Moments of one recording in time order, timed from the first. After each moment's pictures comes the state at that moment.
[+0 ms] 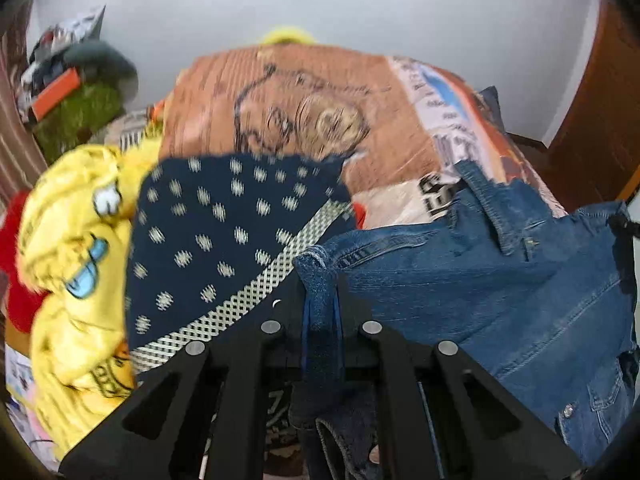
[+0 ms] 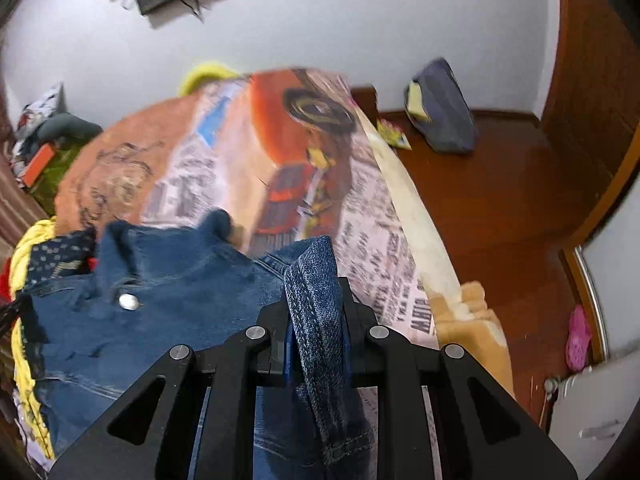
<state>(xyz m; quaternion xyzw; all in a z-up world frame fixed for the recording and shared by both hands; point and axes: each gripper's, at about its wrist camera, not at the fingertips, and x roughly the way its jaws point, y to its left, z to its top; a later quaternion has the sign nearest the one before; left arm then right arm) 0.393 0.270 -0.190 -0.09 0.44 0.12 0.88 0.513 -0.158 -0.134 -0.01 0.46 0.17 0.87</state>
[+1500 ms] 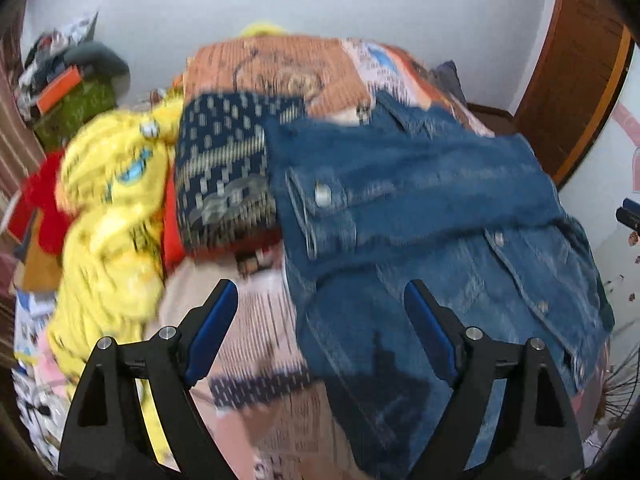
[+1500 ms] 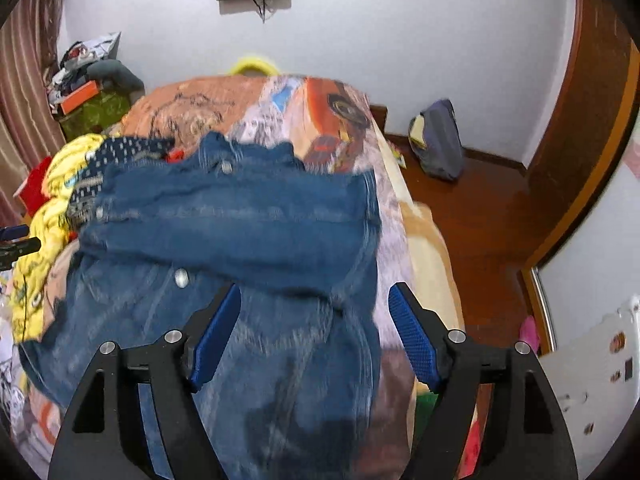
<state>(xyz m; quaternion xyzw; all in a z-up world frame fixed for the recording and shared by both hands) 0.197 0.198 -0.155 -0.08 0.47 0.07 0.88 0.277 -0.190 -0.074 -0.11 0.41 0.19 0.88</state>
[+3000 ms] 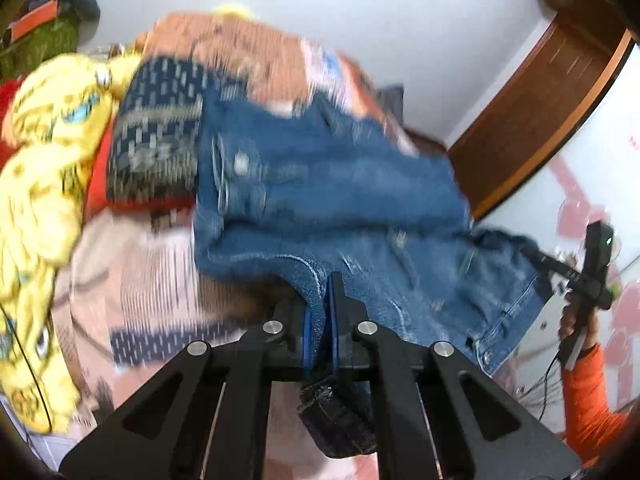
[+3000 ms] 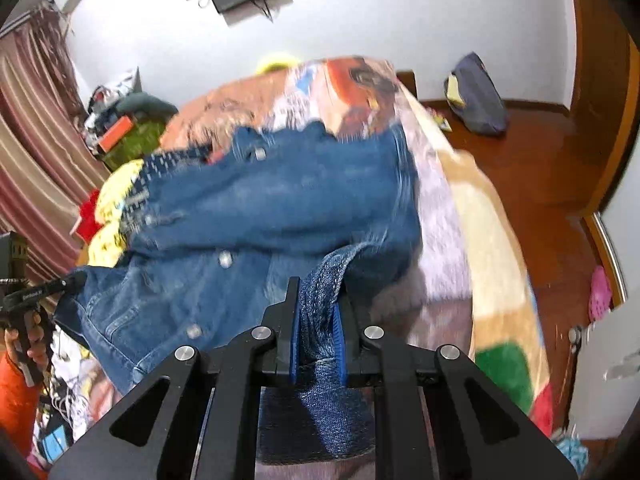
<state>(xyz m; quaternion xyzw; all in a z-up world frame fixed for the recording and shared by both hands) 0.172 0.185 -0.128 -0.22 0.41 -0.04 0.88 0.286 -0.225 -0.086 0.02 0.43 0.27 0.86</state>
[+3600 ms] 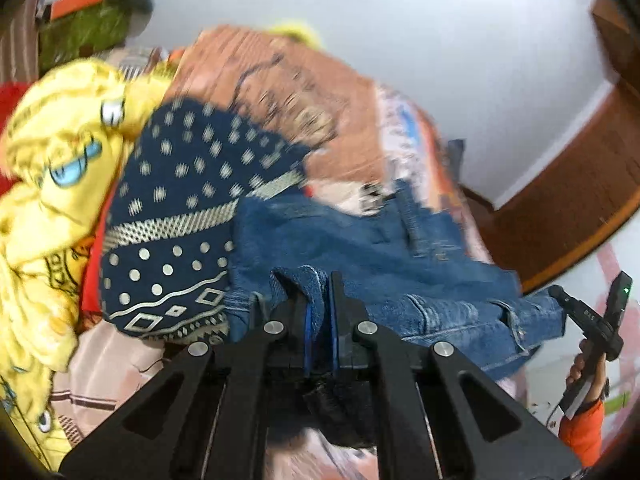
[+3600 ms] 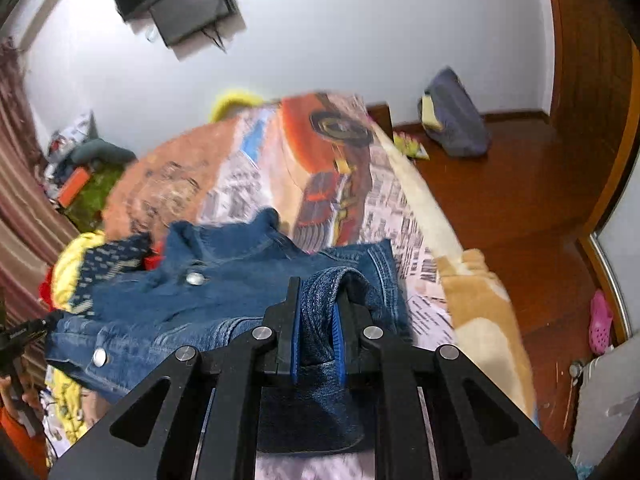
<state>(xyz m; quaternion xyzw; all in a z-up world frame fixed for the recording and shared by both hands) 0.335 0.275 -0.171 -0.27 0.41 0.08 0.87 0.452 -0.173 -0.109 0.04 0.43 0.21 0.88</state>
